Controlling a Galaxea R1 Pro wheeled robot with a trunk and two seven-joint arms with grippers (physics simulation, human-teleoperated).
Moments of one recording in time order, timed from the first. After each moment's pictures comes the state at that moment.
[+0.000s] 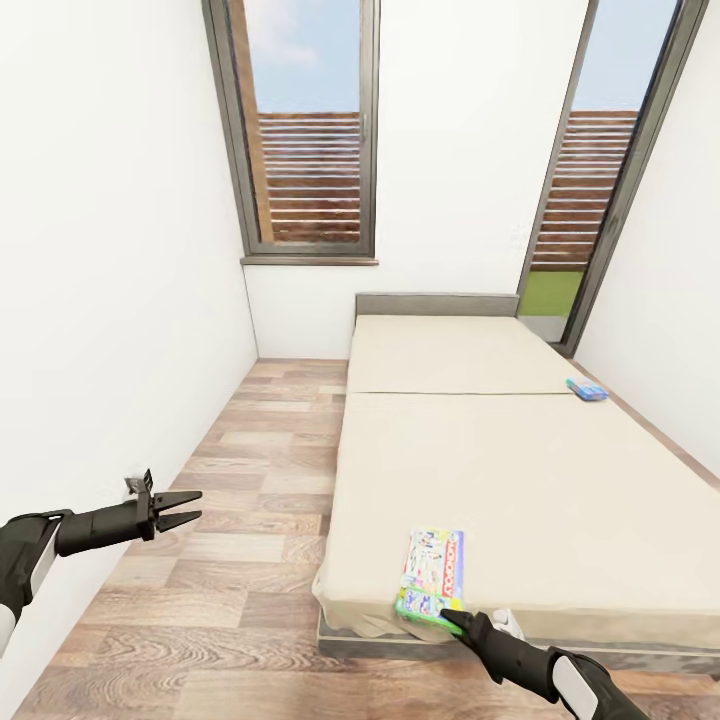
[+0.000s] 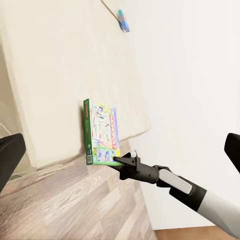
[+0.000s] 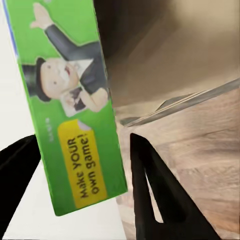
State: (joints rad) left arm -0.72 0.42 0.29 -0.62 -0.04 0.88 -1.57; right arm -0.48 -0.11 -0.28 -0.35 -0.44 0.59 0.73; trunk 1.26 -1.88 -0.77
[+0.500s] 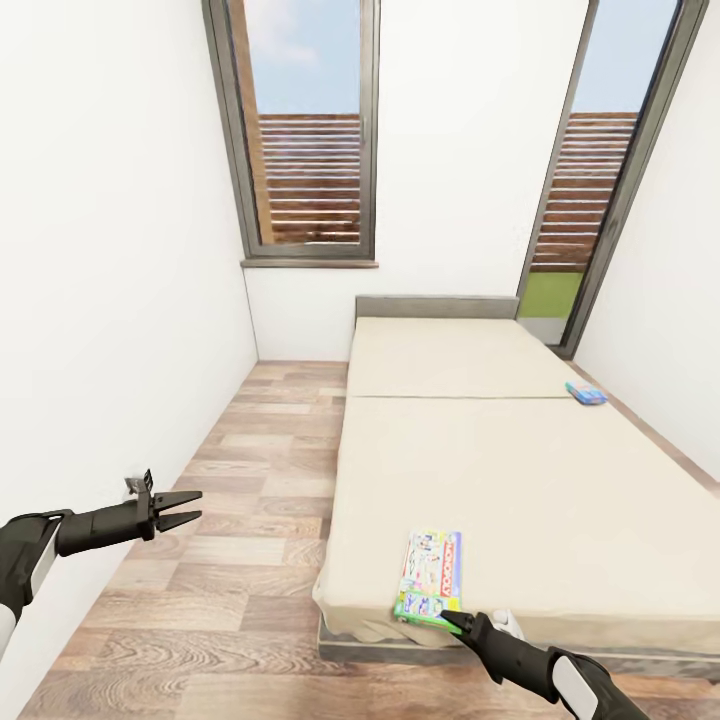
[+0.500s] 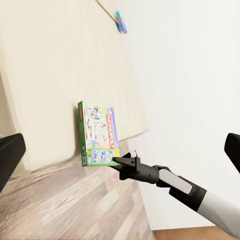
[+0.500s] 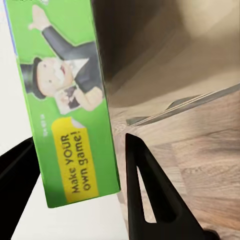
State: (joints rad) left arm -0.72 0.42 0.29 -0.62 -0.04 0.88 -1.57; right arm -0.48 -0.11 -0.28 -0.35 -0.44 0.59 0.73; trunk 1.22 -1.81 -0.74
